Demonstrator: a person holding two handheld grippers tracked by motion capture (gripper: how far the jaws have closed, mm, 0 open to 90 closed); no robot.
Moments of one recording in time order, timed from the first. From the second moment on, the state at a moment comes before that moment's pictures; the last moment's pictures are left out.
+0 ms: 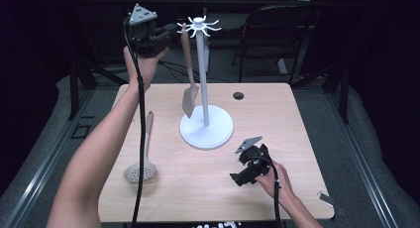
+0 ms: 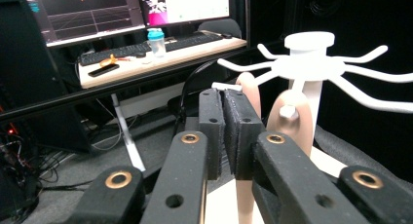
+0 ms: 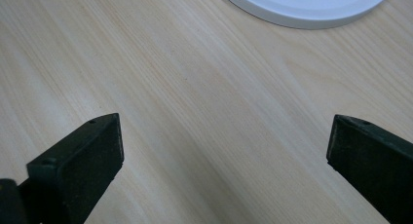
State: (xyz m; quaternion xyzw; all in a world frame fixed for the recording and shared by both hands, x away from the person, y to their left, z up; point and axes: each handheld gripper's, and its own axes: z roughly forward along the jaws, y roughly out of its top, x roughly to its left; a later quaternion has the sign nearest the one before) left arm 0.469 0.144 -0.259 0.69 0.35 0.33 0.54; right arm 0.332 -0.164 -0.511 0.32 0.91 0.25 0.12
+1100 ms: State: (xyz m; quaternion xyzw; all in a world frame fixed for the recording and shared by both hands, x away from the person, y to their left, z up) left arm 0.421 0.187 -0.353 0.75 0.38 0.26 0.48; right arm 0.331 -0.159 -0.512 0.32 0.91 0.24 0.12
